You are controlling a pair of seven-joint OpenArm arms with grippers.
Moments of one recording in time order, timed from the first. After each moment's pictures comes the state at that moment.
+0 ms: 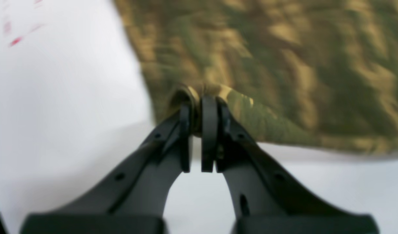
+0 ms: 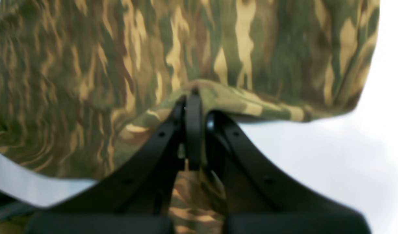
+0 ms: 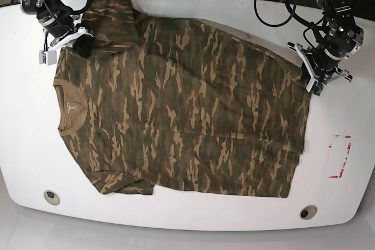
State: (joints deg) left arm 11.5 -11.3 -24.2 109.2 -7.5 -42.0 53.1; right arm -19.3 4.1 45.5 107.5 46.8 29.5 -70.5
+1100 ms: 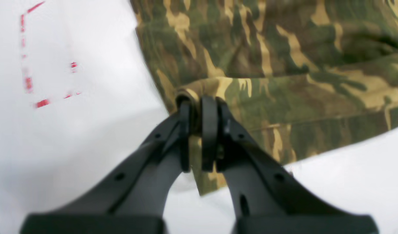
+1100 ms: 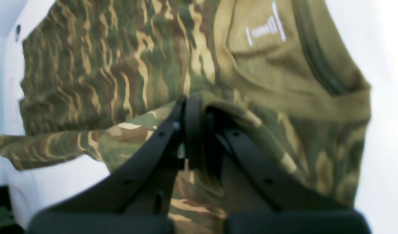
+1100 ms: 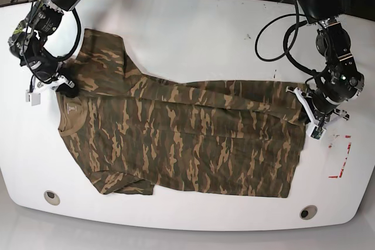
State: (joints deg) left arm -8.5 -11.4 -21.6 91.1 -6.0 -42.1 54.4; right arm 2.5 13.1 45.1 82.2 46.6 26.2 -70.4
